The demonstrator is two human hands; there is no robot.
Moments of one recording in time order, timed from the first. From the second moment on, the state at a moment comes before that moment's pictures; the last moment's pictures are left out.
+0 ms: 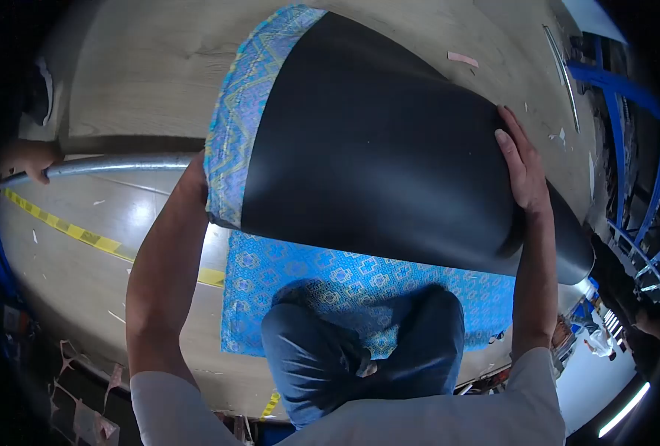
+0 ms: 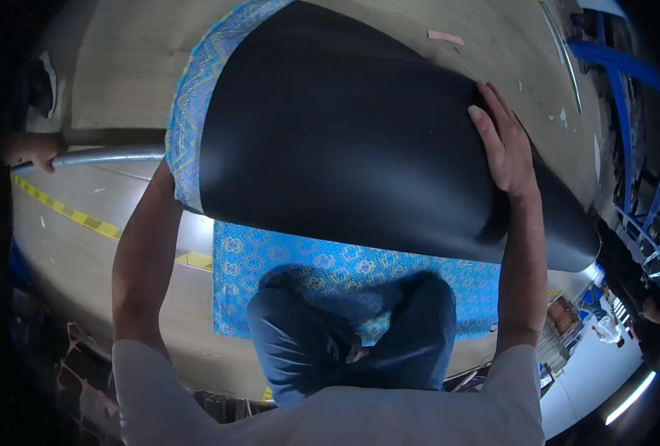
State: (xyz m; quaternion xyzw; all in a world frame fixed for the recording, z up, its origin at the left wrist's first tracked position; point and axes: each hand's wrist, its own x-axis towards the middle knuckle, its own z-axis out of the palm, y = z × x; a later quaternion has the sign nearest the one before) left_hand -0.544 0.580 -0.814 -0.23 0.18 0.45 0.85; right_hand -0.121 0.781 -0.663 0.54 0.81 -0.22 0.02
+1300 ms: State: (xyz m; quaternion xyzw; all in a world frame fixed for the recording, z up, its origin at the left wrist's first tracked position) left_hand -0.537 0.448 -0.781 0.11 0.34 0.22 0.91; right_hand -0.171 0.505 -0.628 0.48 0.87 -0.14 0.02
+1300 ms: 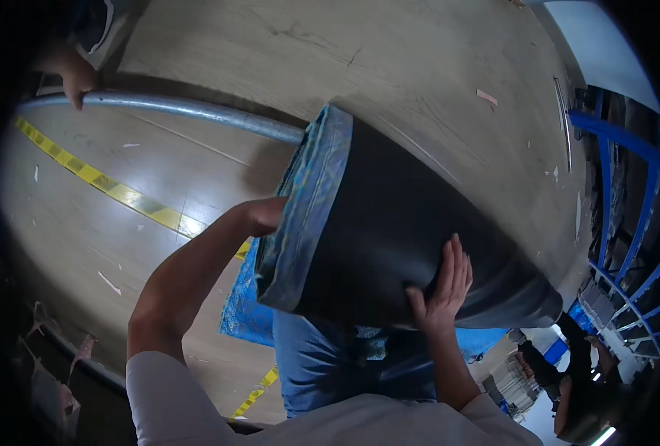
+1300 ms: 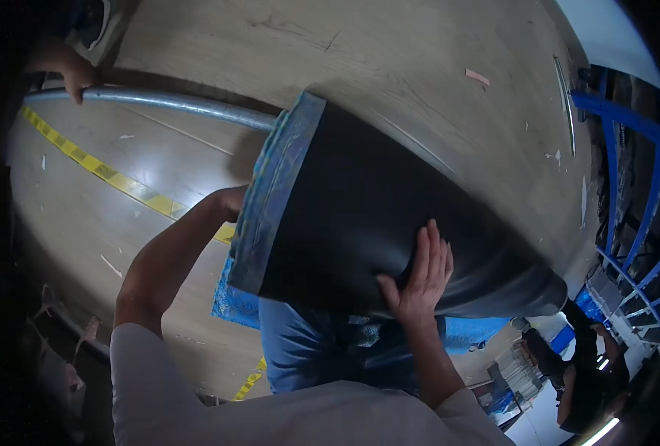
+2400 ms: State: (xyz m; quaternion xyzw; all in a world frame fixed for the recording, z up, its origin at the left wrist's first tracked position) left_hand -0.528 0.375 -0.762 0.20 0.69 0.26 0.64; right_hand -0.175 0.563 -0.640 0.54 0.80 -0.26 0.02
